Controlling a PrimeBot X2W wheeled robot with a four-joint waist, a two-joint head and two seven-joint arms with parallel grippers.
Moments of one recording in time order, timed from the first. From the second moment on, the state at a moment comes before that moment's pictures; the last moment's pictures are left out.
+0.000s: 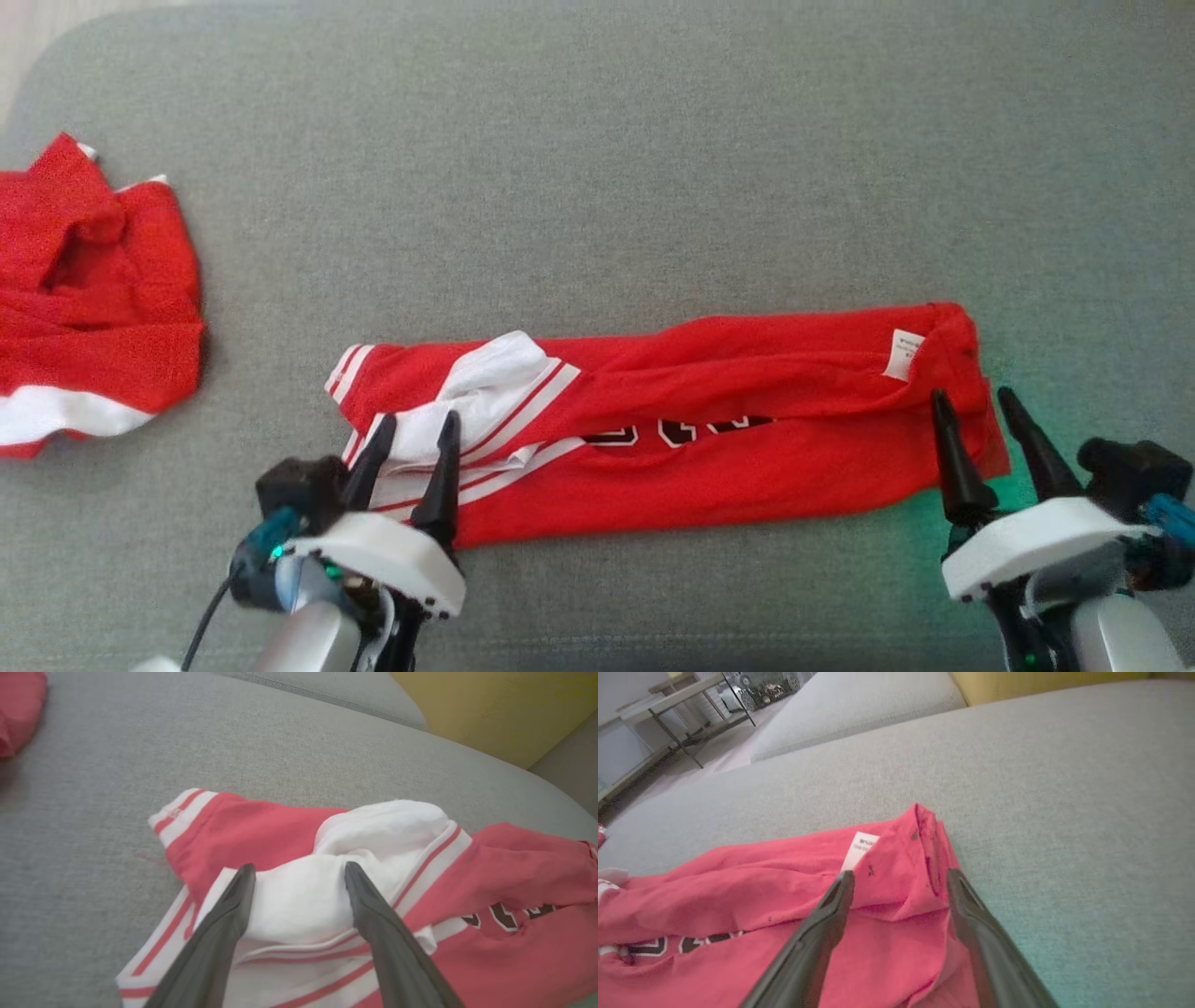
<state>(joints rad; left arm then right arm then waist) -0.13 0.15 -0.44 0.32 -0.50 0.09 -0.20 0.01 -0.09 0.00 0.14 0.30 0.13 0.06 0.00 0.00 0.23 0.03</state>
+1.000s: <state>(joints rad) 0.06 0.21 -0.28 0.02 -0.36 0.21 -0.25 0.10 -0.06 0.01 -0.10 0.15 0.13 0.01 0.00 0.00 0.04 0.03</state>
